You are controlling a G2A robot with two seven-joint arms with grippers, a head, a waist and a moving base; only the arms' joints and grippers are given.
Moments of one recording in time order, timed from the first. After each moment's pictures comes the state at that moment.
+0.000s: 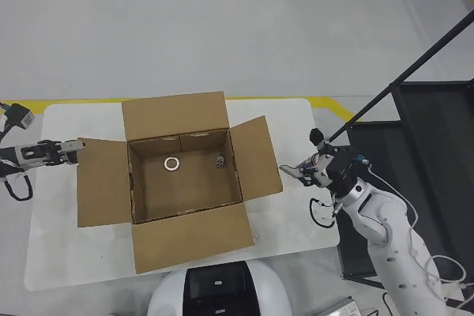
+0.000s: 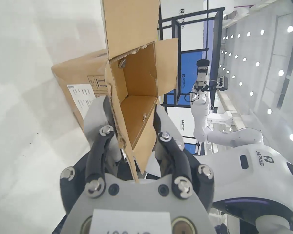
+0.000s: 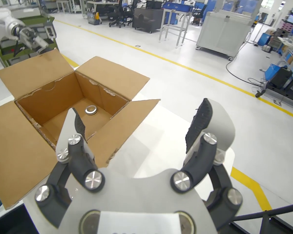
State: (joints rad) left arm 0.85 -0.79 -1.44 -1.01 -0.38 -0.37 -1.45; right arm -1.62 -1.11 1.58 -1.90 -1.23 -0.62 -0.09
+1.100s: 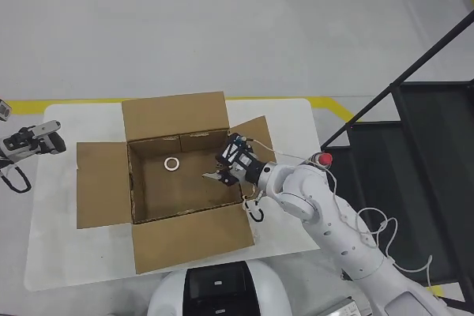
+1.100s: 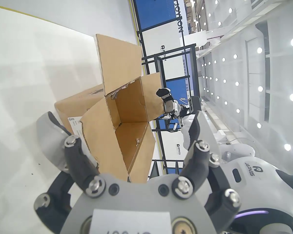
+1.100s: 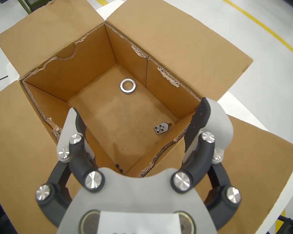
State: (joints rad) left arm 0.86 -0.79 -1.46 -0.99 -0.45 -0.42 -1.35; right arm -1.19 -1.20 1.04 -1.79 -1.14 -0.34 0.50
